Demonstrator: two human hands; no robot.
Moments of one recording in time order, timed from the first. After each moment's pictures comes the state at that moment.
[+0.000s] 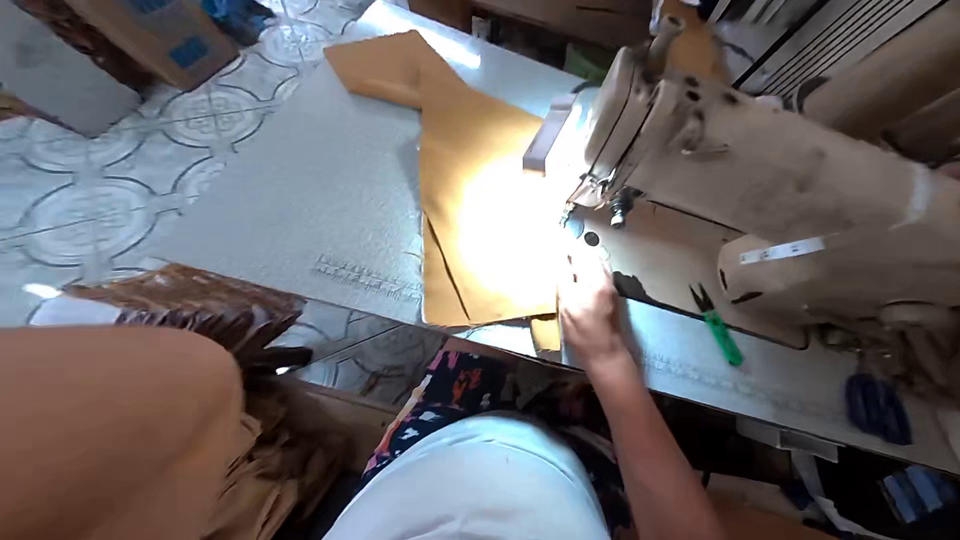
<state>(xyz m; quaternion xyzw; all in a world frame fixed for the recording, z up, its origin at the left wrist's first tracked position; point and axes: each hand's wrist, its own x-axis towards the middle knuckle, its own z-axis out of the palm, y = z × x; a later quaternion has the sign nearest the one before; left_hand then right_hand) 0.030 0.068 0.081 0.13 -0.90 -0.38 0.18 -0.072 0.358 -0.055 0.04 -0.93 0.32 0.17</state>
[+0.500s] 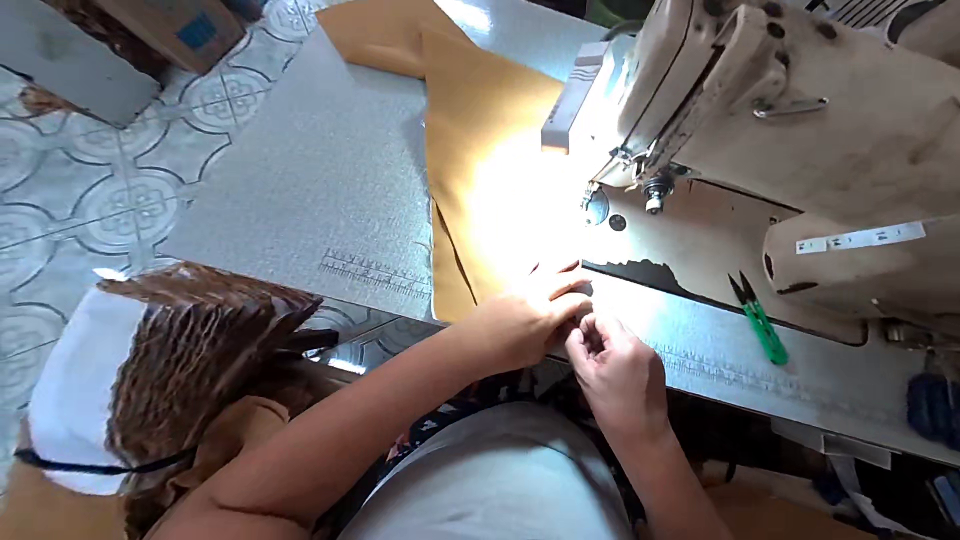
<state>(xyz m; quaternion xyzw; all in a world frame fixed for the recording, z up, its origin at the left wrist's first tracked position) -0.082 0.192 -0.051 -0.47 -0.84 -0.28 0.05 0.000 0.349 -0.035 -0.02 -0.96 0.25 0.12</state>
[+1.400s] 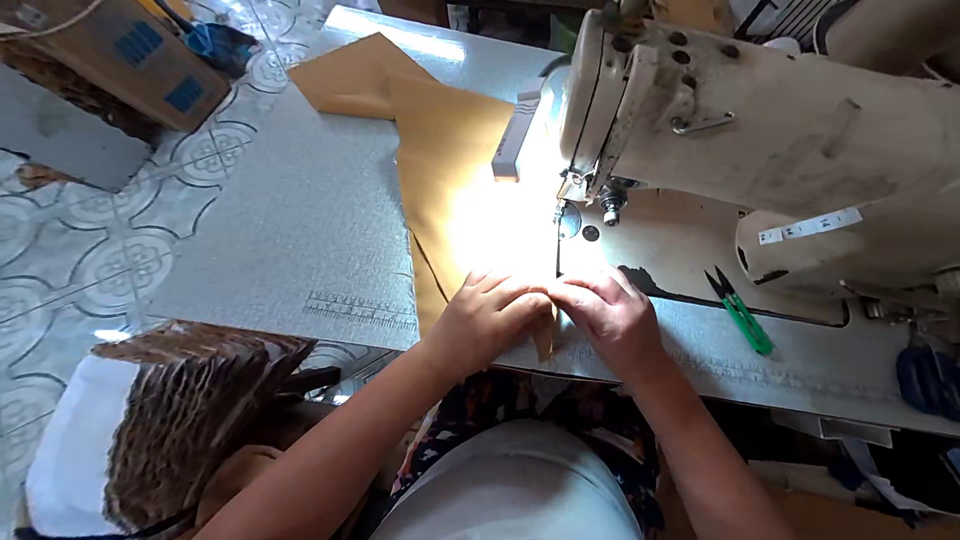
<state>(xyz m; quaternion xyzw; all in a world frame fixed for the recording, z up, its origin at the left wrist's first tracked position) -0.097 0.177 -0.051 -0.45 -0.81 -0.28 0.26 -0.066 0.393 -0.047 0.26 -0.88 0.28 0.29</state>
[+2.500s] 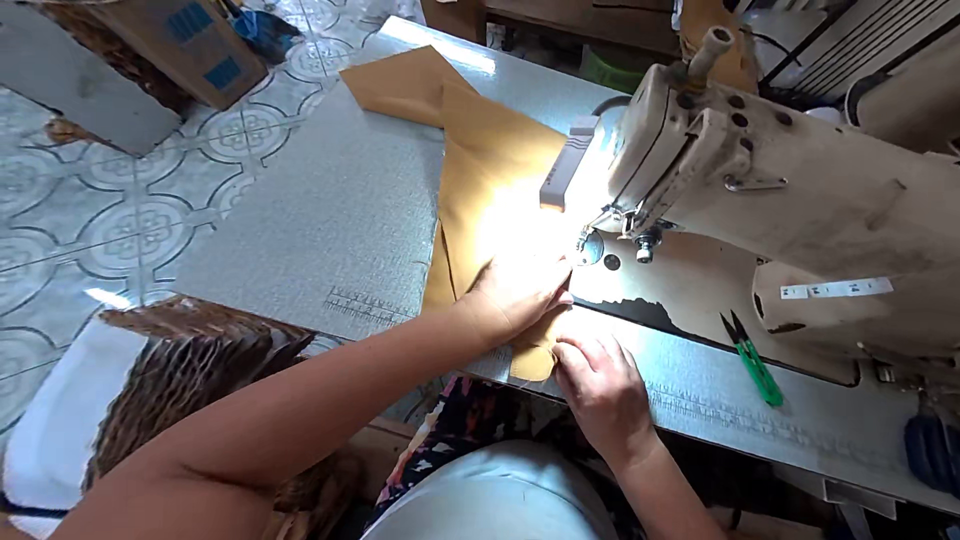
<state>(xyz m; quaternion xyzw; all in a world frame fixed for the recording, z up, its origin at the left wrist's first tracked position) -0.146 0.198 -0.031 -0.38 -0.92 -0.13 0.05 -0.026 0.363 -0.058 0.20 -0.94 0.14 0.23</state>
